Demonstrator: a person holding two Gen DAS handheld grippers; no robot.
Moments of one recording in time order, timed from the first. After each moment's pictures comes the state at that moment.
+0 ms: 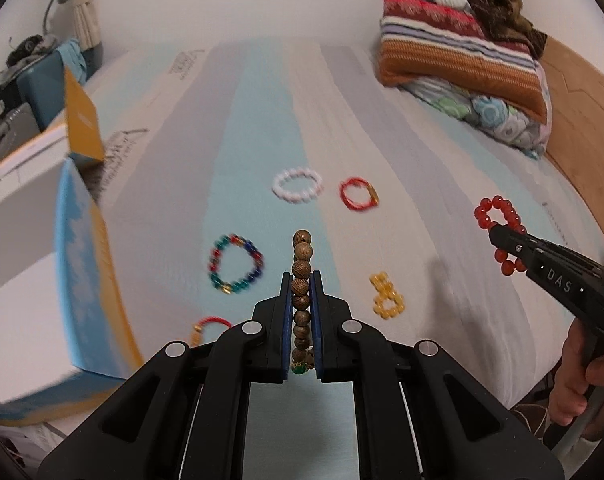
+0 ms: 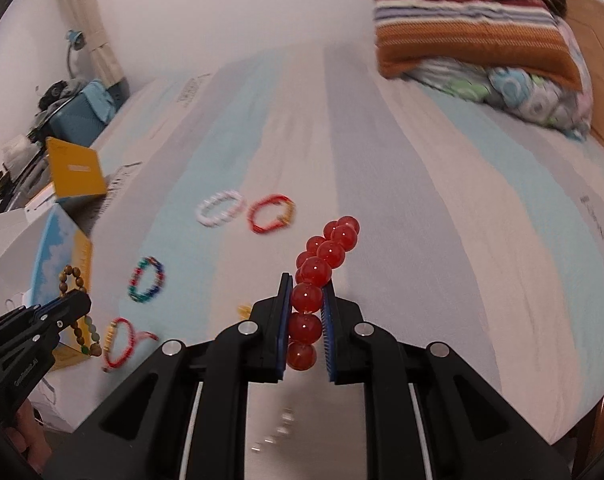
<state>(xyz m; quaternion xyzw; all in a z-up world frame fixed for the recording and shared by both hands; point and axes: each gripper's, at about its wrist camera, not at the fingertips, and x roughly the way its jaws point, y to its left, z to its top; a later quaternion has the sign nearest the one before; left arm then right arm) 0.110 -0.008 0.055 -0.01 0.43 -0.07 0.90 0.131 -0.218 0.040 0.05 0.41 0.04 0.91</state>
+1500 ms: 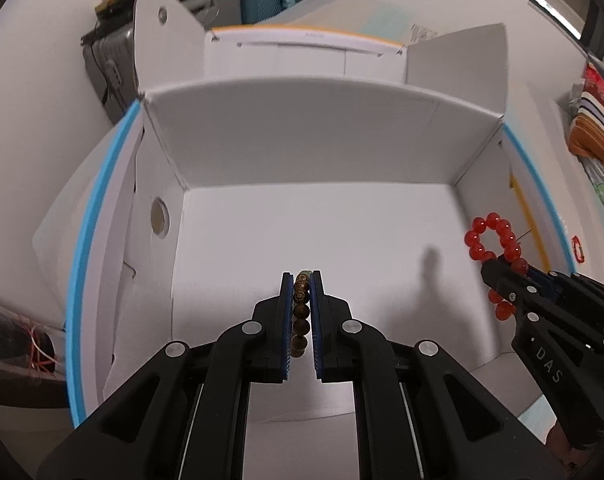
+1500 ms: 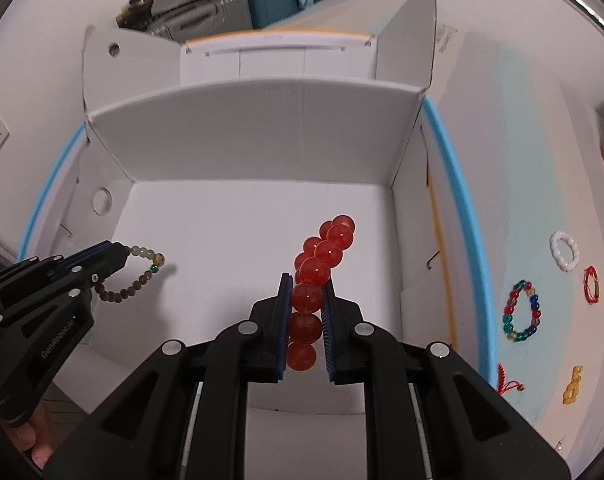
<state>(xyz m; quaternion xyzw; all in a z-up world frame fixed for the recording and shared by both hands) 0.045 0.336 0.023 -0.12 0.50 0.17 0.84 0.124 0.211 0.014 -0.12 0.49 0.25 0.83</state>
